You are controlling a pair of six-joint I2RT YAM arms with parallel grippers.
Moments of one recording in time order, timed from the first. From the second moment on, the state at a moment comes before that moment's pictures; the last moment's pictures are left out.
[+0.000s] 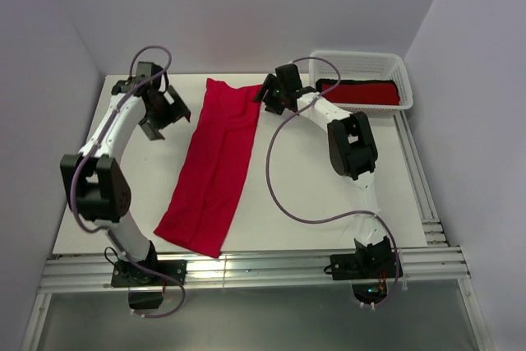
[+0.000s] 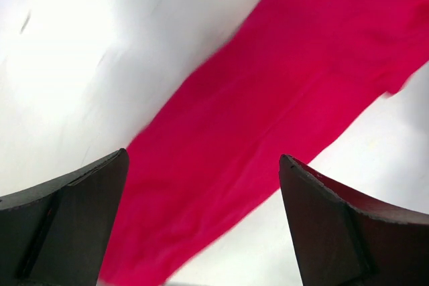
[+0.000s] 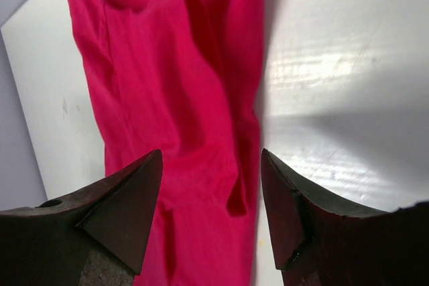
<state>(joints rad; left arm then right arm) -0.10 1.68 1.53 -1.00 -0.03 -0.72 0.38 2.34 1.90 -0.24 -0.14 0.85</state>
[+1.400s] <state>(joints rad) -0.04 2.32 1.82 -0.47 0.40 -0.55 0.46 2.36 1.80 -0.27 -0.16 0.99</state>
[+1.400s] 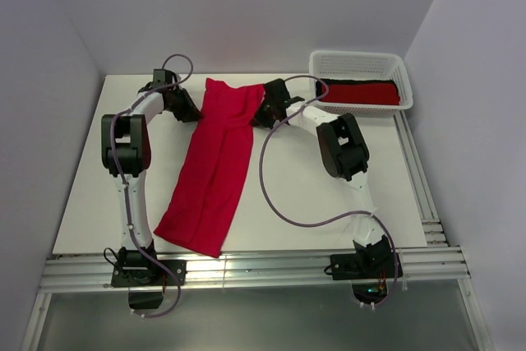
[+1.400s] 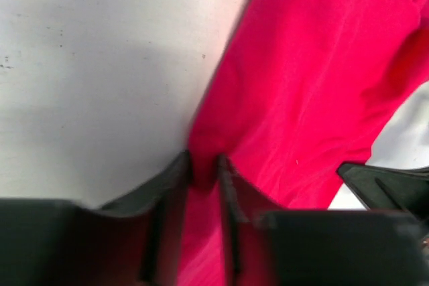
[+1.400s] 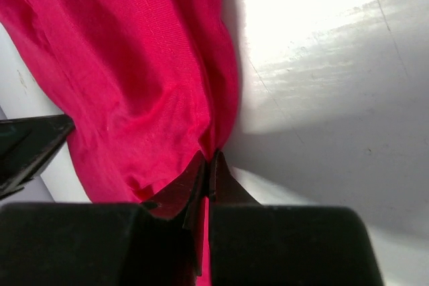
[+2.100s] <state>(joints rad) -0.07 2.34 1.83 -0.43 0.31 -0.78 0.40 2.47 2.09 -0.40 -0.11 0.94</state>
